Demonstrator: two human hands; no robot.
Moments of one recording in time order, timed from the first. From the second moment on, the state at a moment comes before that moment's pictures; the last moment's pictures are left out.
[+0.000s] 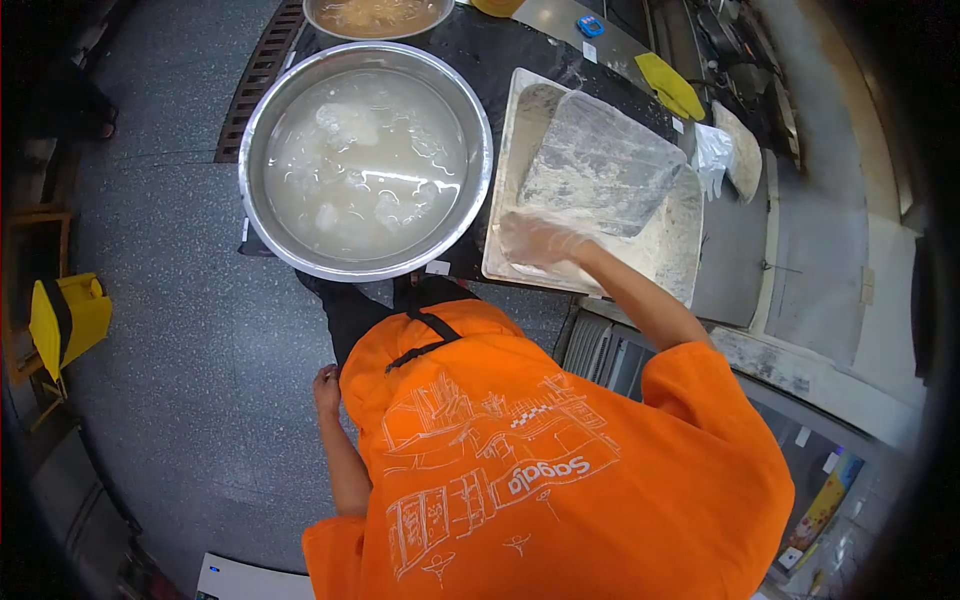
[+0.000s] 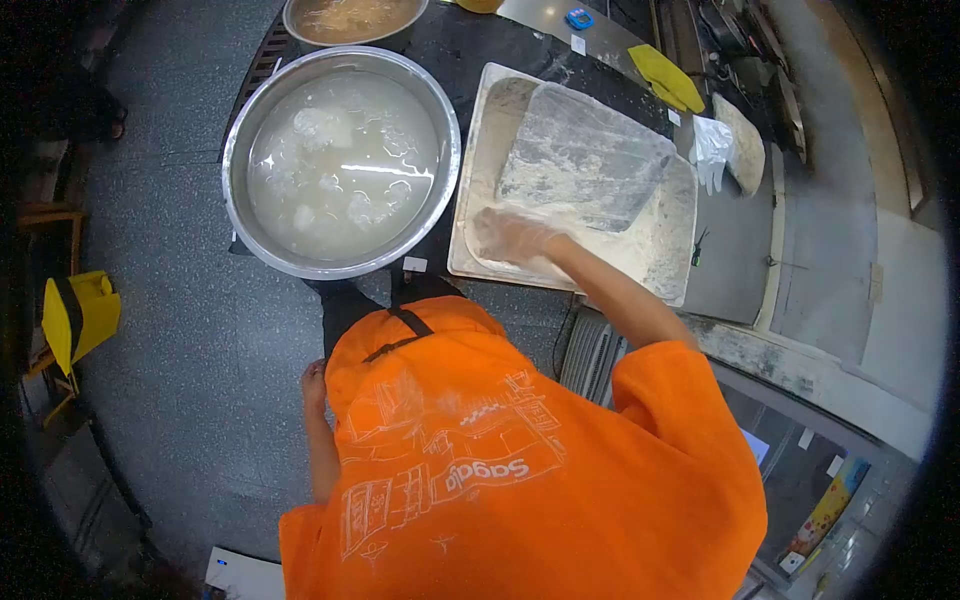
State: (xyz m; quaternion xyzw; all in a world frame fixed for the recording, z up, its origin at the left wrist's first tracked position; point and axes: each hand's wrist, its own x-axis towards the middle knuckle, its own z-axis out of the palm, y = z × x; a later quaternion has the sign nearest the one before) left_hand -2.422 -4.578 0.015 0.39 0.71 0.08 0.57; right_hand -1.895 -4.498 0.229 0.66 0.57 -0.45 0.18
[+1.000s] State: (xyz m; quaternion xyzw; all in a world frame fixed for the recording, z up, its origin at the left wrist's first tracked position) left_hand -2.422 -4.583 -0.008 0.33 0.70 0.11 0.62; right_hand -1.869 -4.501 0.216 0.60 0.71 -0.38 0.00
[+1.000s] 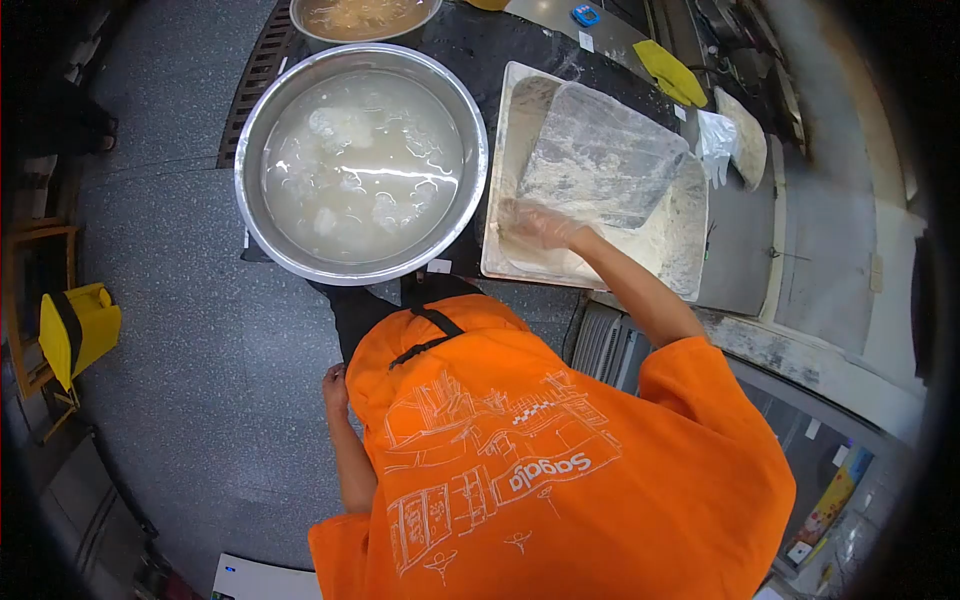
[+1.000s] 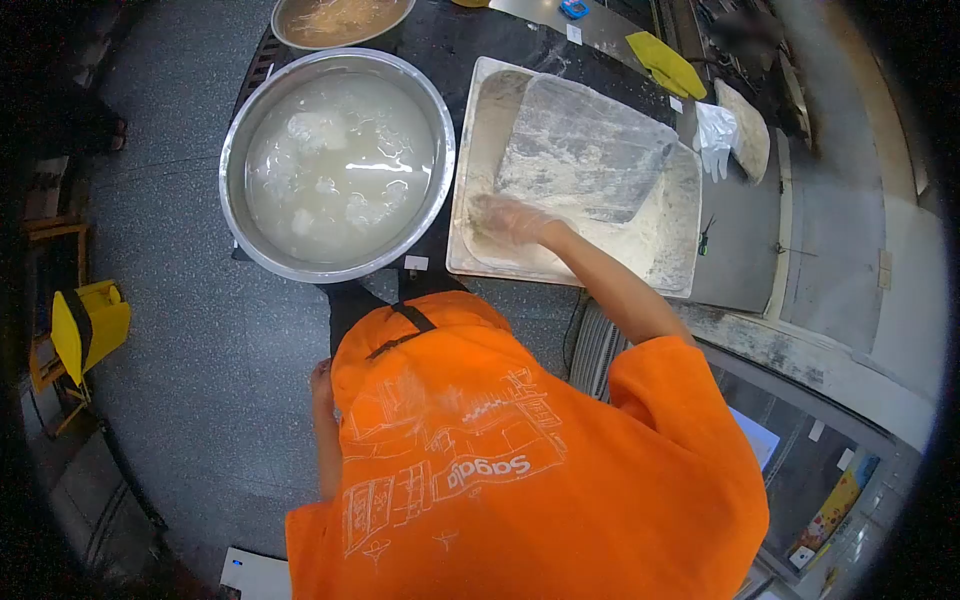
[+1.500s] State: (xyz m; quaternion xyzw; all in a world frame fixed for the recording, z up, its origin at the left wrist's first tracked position) left_hand -2.420 -4.571 -0.010 0.32 0.67 0.11 0.66; right_hand -1.831 -4.501 0.292 0.74 0.59 -0.31 0.04
